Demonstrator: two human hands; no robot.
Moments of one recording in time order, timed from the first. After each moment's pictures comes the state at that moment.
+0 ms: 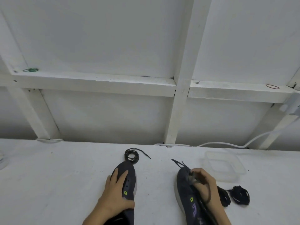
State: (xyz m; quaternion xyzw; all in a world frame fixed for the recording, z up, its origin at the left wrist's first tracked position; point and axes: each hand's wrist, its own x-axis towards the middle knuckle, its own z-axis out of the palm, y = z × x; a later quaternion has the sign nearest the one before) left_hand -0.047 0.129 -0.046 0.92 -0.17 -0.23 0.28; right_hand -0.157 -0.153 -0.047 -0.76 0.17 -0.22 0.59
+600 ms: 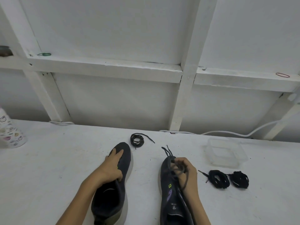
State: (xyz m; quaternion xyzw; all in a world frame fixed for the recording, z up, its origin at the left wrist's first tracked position) left_hand -0.036 0.155 -0.017 0.92 -0.13 -0.27 0.27; right_hand -0.148 -0.083 -0.064 -0.71 0.21 -0.24 0.63
